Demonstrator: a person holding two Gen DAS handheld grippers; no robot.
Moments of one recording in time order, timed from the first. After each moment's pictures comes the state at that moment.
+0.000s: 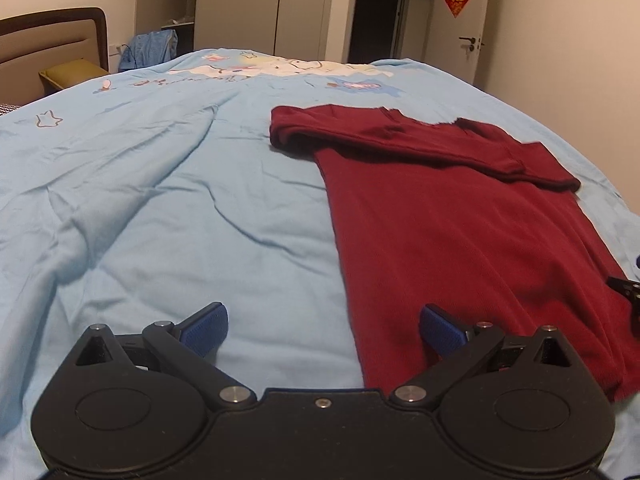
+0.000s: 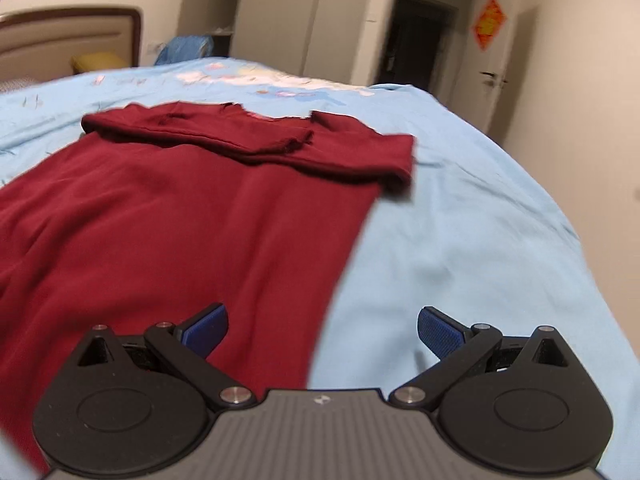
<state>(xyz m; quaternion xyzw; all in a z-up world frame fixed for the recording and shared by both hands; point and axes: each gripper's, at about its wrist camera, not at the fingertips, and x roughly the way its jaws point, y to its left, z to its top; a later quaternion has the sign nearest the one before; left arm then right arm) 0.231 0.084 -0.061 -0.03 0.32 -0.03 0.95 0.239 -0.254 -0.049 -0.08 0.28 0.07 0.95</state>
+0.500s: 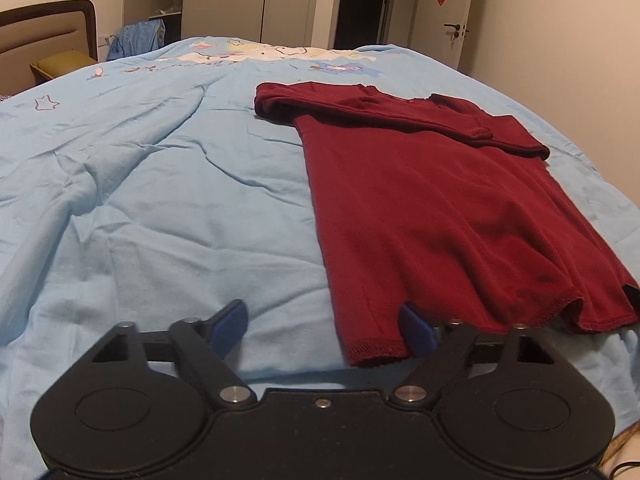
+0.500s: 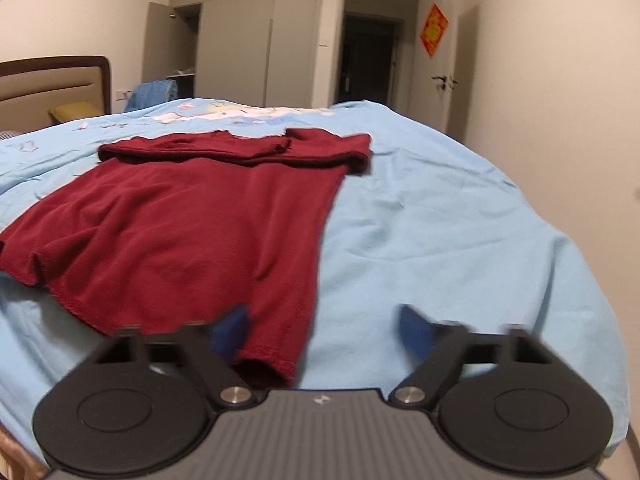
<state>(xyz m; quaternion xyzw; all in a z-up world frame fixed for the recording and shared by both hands) 0.182 0.077 -0.069 -0.04 0.34 -0.06 0.94 0.129 -0.256 -0.052 -0.03 0.24 0.03 0.97</state>
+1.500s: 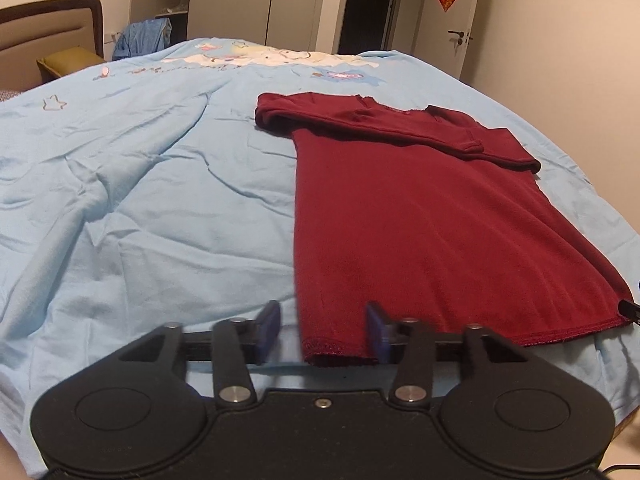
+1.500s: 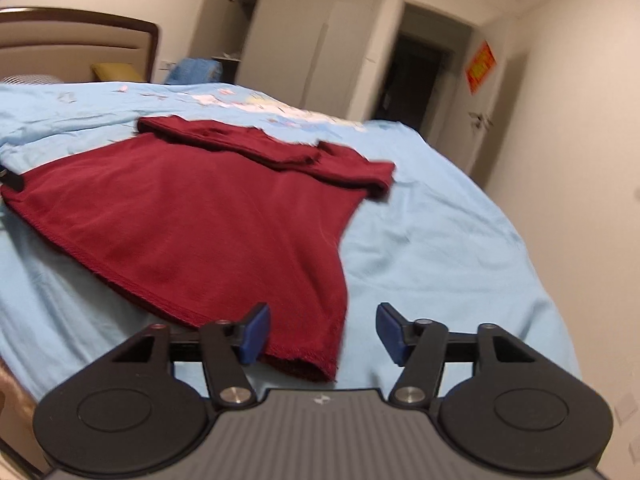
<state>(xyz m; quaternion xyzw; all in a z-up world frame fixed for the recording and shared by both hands) 0.167 0.066 -0.048 -0.04 0.33 -0.05 0.94 0.103 -0.251 -0.035 -0.14 0.22 0.07 0.96</state>
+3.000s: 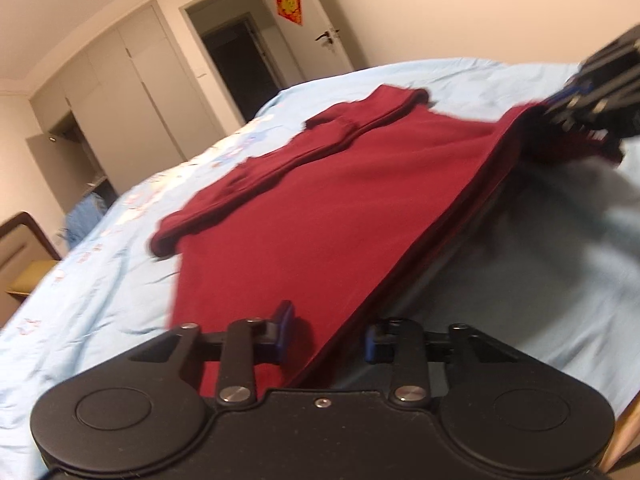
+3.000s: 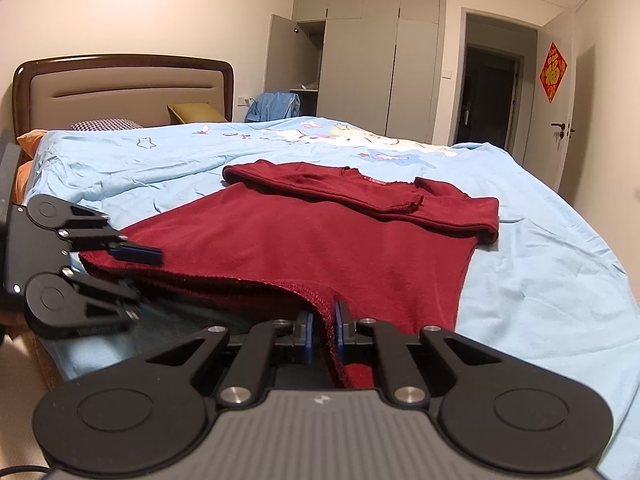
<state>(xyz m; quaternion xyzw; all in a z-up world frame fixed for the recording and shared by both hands) 0.159 -0.064 -0.083 0.27 0.22 -0.10 0.93 0.134 -0.222 -0.009 -0.07 0.20 0.22 0.95</state>
